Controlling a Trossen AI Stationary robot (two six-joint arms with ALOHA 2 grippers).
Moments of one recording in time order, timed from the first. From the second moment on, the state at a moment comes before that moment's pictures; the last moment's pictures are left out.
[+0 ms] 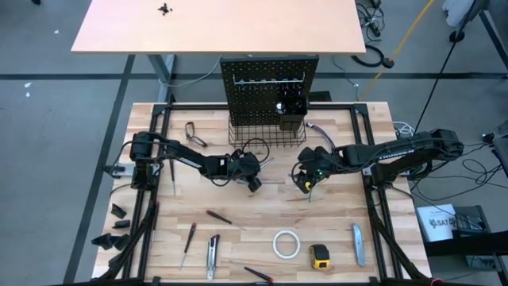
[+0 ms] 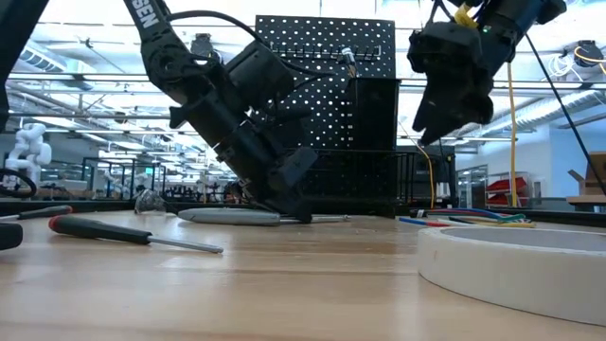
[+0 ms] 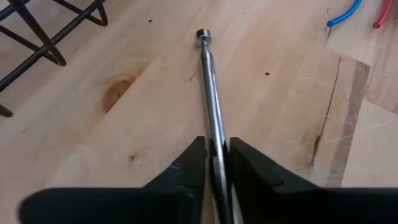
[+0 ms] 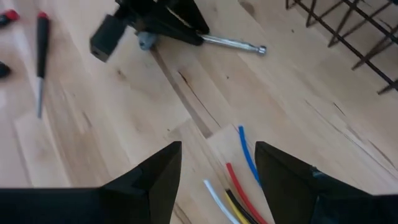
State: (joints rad) left arm 0.03 1.94 0.88 0.24 -0.26 -0.39; right arm 0.06 1.24 0.80 -0.47 0.18 0.67
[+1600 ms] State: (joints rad) left arm 0.05 1.57 0.97 0.63 -0.03 -0.17; right arm 0.19 1.07 0.80 0.20 0.52 0.27
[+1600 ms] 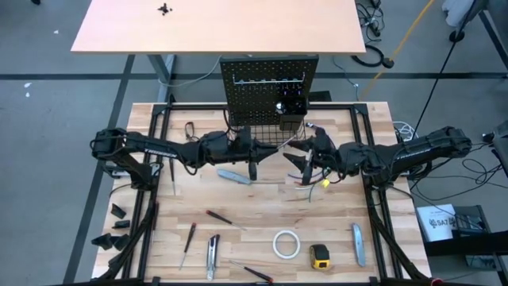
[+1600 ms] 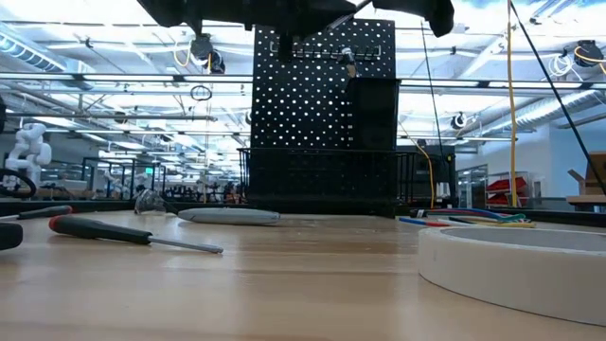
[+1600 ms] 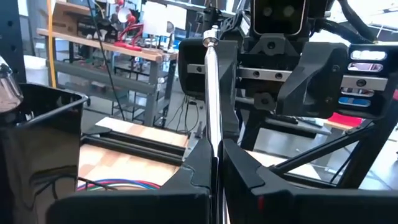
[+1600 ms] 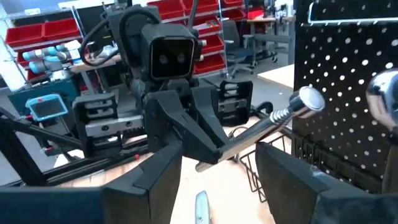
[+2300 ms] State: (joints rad) left arm 0.05 1.57 0.97 0.67 0.03 -0.15; right arm 0.14 1.08 0.80 0.29 0.52 0.28
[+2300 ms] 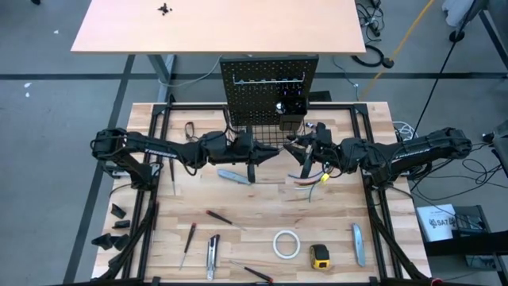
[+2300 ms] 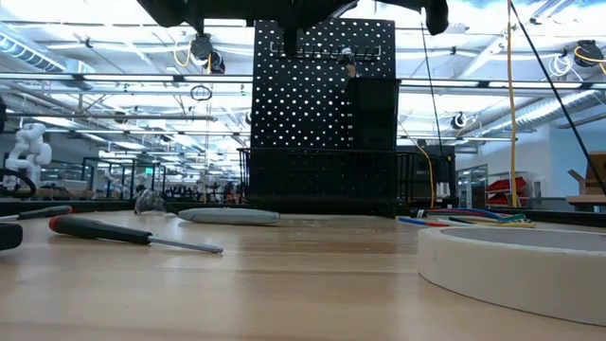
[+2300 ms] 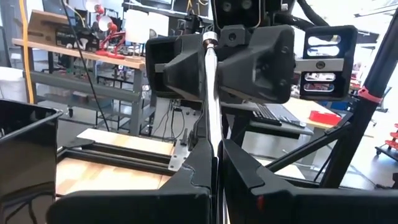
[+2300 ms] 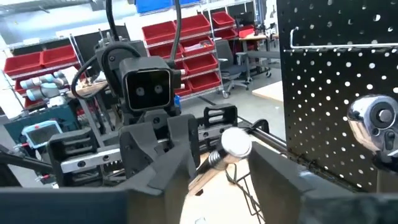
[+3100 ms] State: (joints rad) left arm 0.09 1.49 0.97 0.43 -0.07 -0.20; right arm 0.10 0.94 0.80 0.30 0.79 0.14
